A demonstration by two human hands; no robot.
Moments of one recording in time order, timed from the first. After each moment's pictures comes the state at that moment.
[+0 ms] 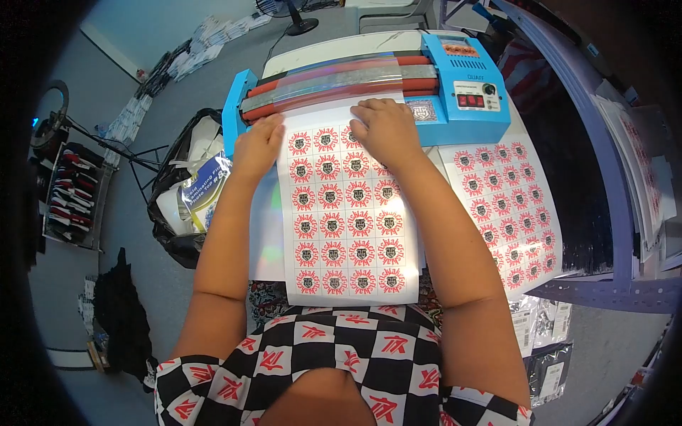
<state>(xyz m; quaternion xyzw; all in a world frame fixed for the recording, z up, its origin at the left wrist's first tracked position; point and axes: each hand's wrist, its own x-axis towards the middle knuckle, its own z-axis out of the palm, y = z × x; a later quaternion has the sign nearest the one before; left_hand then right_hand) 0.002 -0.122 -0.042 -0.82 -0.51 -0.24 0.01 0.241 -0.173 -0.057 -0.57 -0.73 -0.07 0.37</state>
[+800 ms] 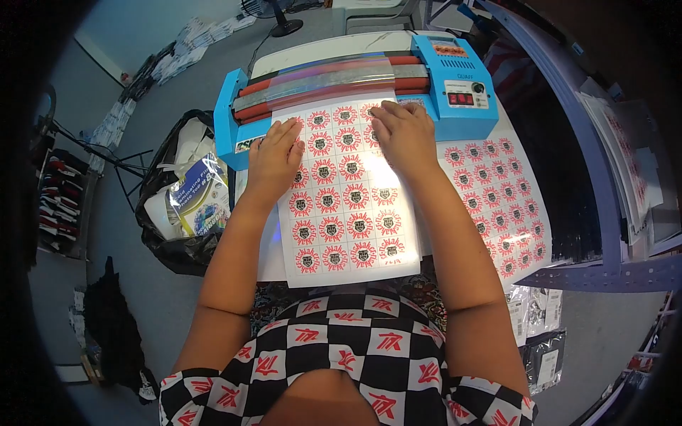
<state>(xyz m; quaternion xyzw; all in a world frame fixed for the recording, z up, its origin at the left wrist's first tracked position) 0.029 -0.169 -0.049 -0.85 -0.47 -0.23 0.00 0.262 -0.206 -0.056 -0.62 -0.68 -0.13 0.36</state>
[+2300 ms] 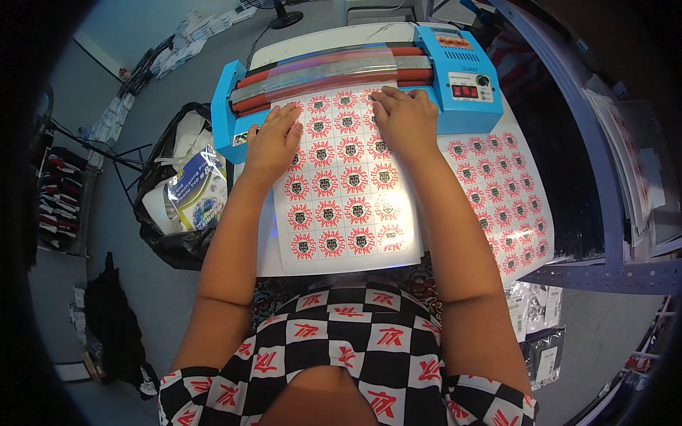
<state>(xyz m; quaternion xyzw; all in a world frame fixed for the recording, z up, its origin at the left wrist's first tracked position) 0.036 -0.150 -0.049 -0.83 -0.51 -0.20 -0.04 0.261 -0.191 -0.055 -0.68 -0.65 -0.15 0.32</state>
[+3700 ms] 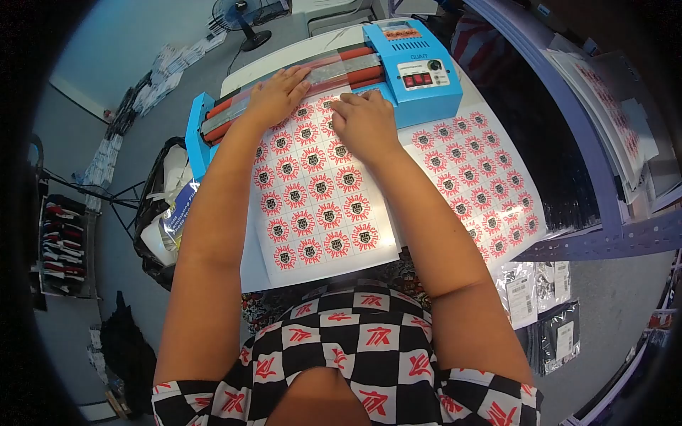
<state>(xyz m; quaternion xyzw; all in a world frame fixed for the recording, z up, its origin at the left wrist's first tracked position) 0.125 -0.069 -0.018 -0.91 -0.41 -0.10 0.04 0.267 -0.196 -0.059 -0.64 -0.65 -0.15 0.37</state>
